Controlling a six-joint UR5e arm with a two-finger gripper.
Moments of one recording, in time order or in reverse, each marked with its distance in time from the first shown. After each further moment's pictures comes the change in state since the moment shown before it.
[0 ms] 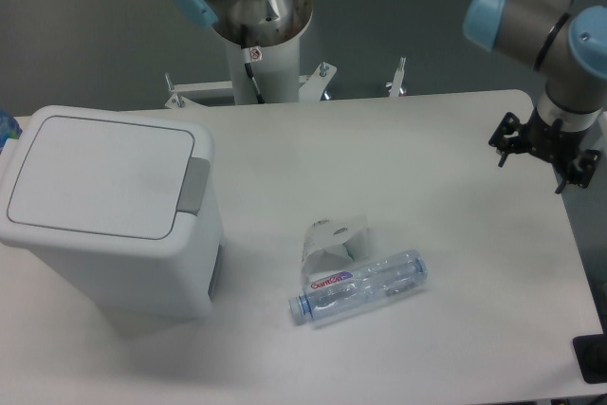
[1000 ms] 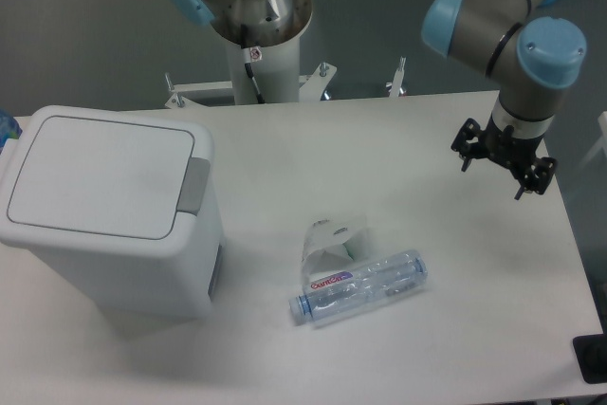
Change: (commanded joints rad) arm -0.047 0.060 -0.100 0.009 -0.006 -0.026
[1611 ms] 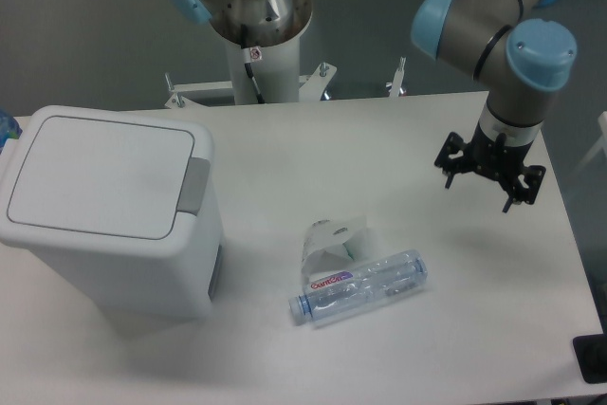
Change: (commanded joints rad) arm -0.054 0.002 0.075 -0.002 -0.164 -0.333
